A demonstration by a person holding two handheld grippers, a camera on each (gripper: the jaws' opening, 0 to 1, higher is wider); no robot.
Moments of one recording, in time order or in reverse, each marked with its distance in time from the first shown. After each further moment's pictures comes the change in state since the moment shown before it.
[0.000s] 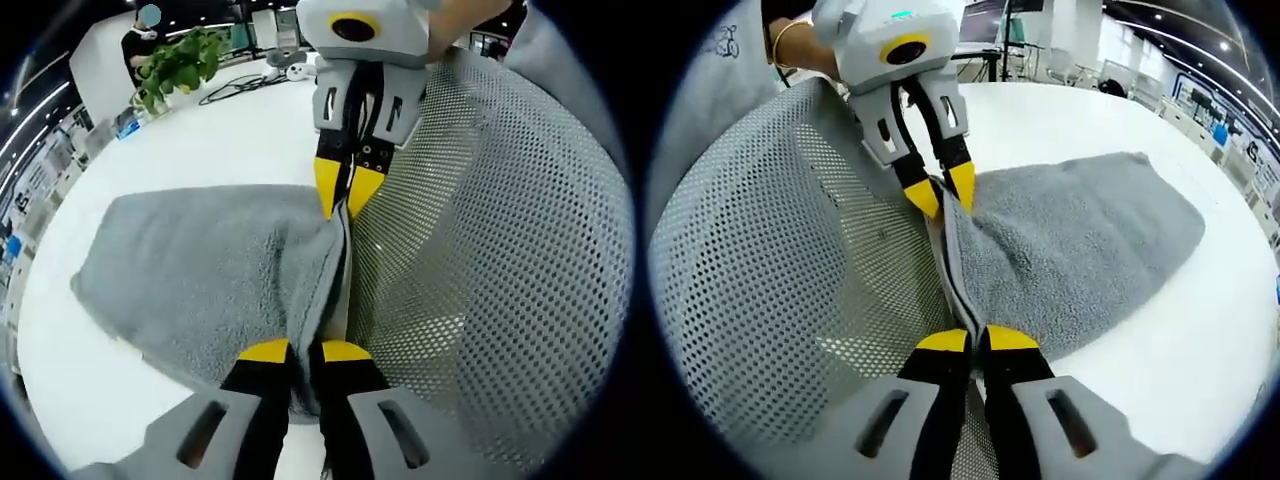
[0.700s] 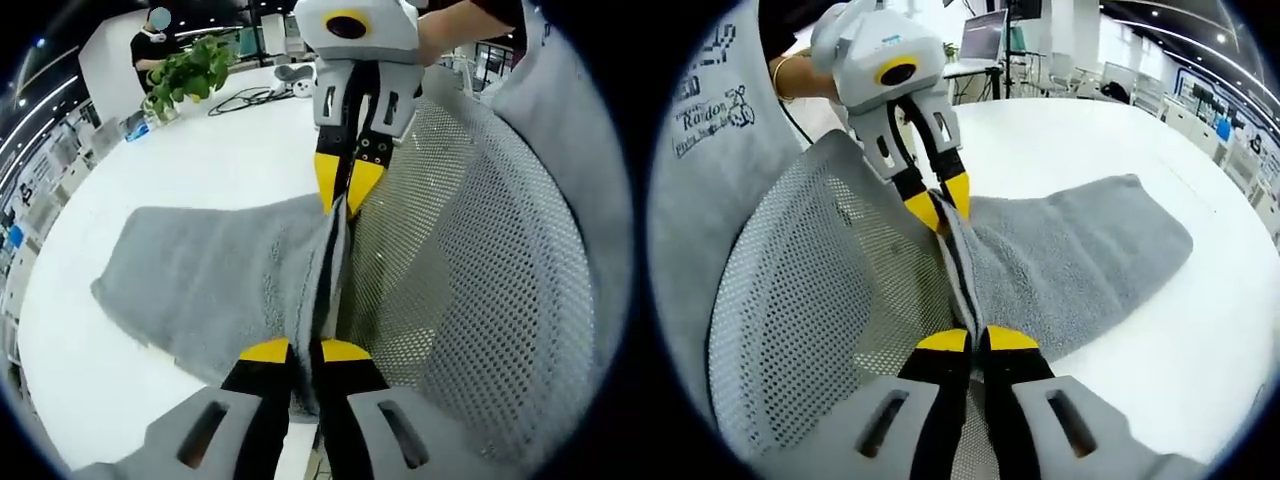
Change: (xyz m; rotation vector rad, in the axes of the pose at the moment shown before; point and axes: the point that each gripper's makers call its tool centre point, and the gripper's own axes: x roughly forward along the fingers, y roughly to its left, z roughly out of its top) left arm -0.042 0.005 0.019 -0.047 -0.034 0.010; right arm -0.045 0.004 0.041 0.044 -0.048 0.038
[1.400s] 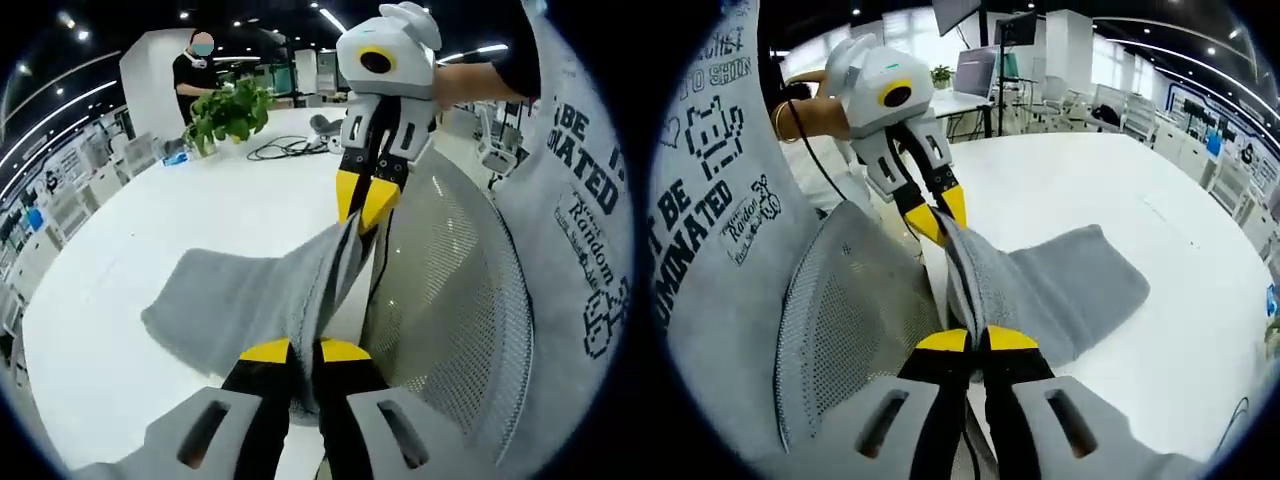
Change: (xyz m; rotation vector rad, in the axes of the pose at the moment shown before) left arm -0.055 0.034 0.046 -0.124 -0.188 0.077; right arm -0.058 -0.018 0.056 0.016 -0.103 -0.020
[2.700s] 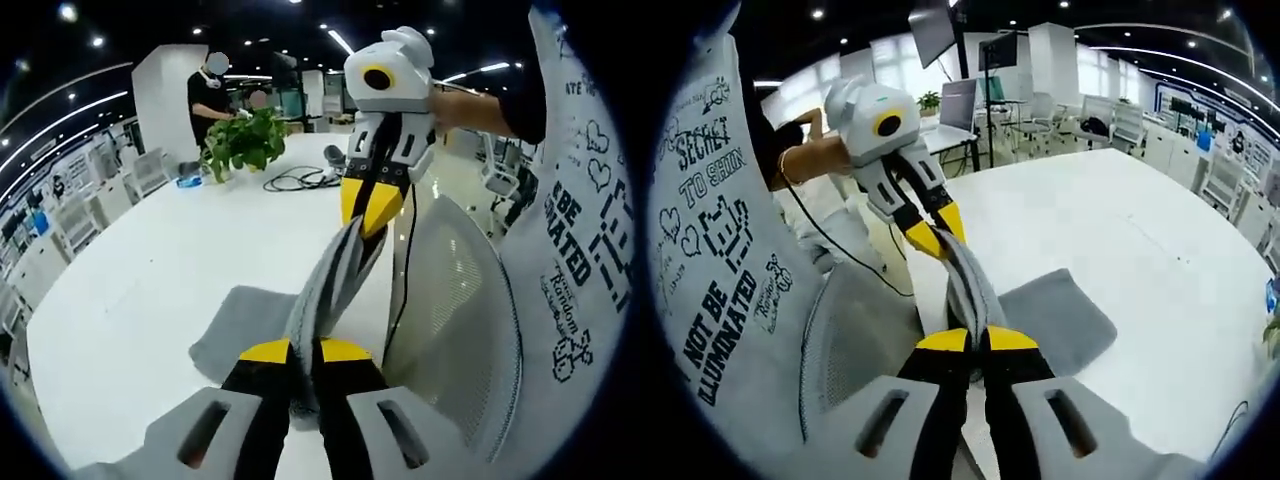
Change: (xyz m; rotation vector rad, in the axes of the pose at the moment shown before) left arm -0.020 0.045 0.046 -0.003 -0.085 0.008; right arm -0.027 -0.033 0.056 0.041 -0.080 0.005
